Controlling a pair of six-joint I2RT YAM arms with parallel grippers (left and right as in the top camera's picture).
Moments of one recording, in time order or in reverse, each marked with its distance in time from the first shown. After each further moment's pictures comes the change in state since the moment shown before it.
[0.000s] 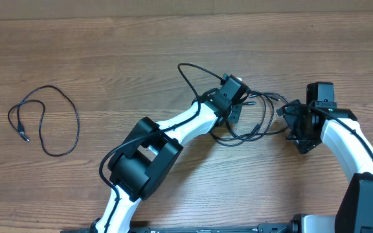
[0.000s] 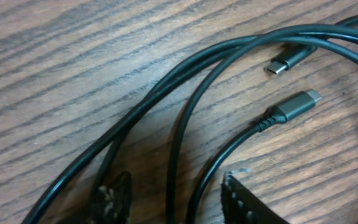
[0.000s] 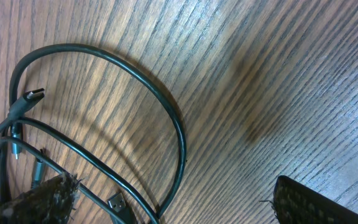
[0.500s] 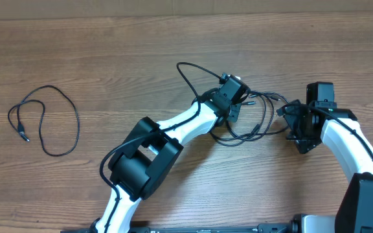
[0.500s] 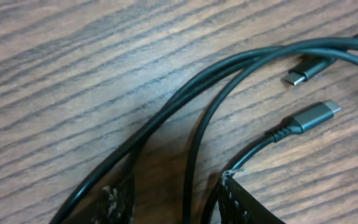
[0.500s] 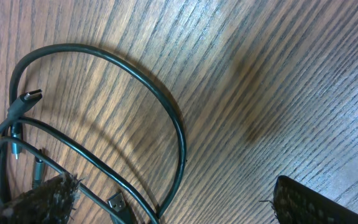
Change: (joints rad) left arm 0.000 0.004 0.001 0.013 -0.050 0.000; right arm 0.000 0.000 0.000 -0.001 0.000 0.000
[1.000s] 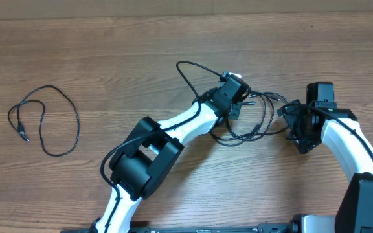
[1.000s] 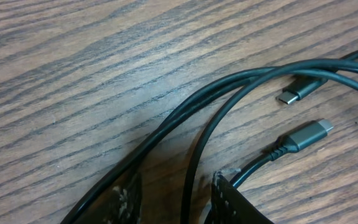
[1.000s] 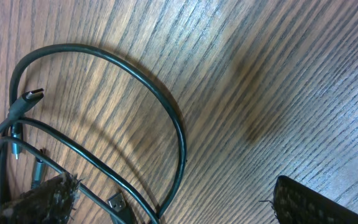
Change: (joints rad) left arm 0.000 0.006 0.002 0.036 -0.011 0.003; right arm 0.000 0.000 0.000 0.001 0.000 0.000
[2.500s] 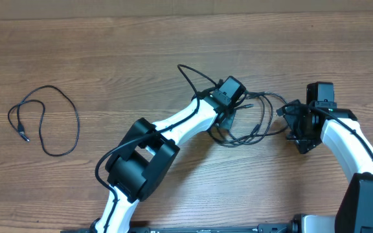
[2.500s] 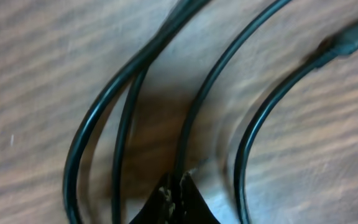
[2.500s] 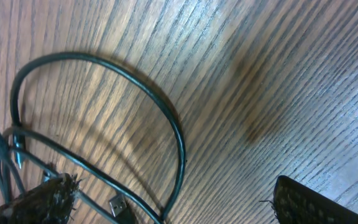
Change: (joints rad) left arm 0.002 -0.028 0.052 -0.372 0.073 0.018; right arm 0.000 0.000 0.000 0.000 0.000 0.000
